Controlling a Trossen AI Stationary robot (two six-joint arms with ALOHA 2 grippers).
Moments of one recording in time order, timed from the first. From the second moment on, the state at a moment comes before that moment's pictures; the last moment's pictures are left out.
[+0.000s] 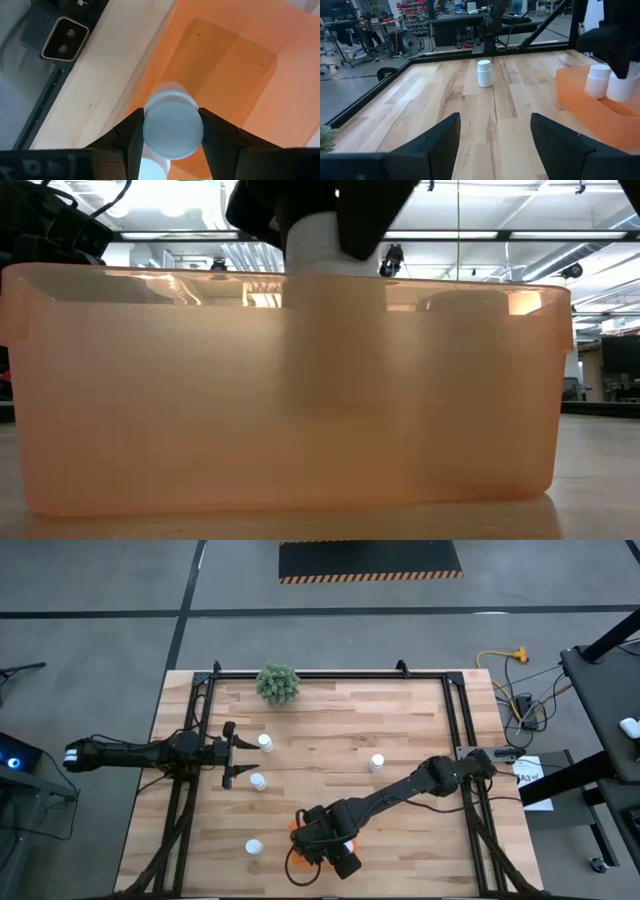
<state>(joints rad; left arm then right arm) 0.02 0.25 0.01 0.07 -0.01 0.09 0.42 2.41 2.29 -1.21 -0.18 -0.09</state>
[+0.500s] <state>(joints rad) 0.02 0.25 0.01 0.07 -0.01 0.09 0.42 2.41 2.24 -1.16 -0.18 -0.09</state>
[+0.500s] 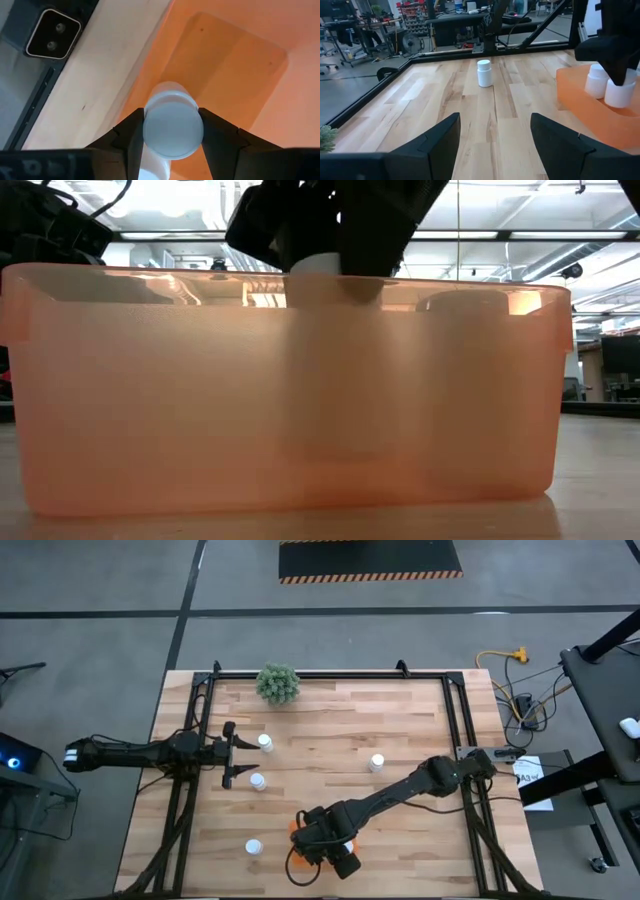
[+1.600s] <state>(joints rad) 0.02 0.25 0.01 0.07 -0.01 0.09 0.42 2.41 2.28 -1.18 -0.18 -0.09</state>
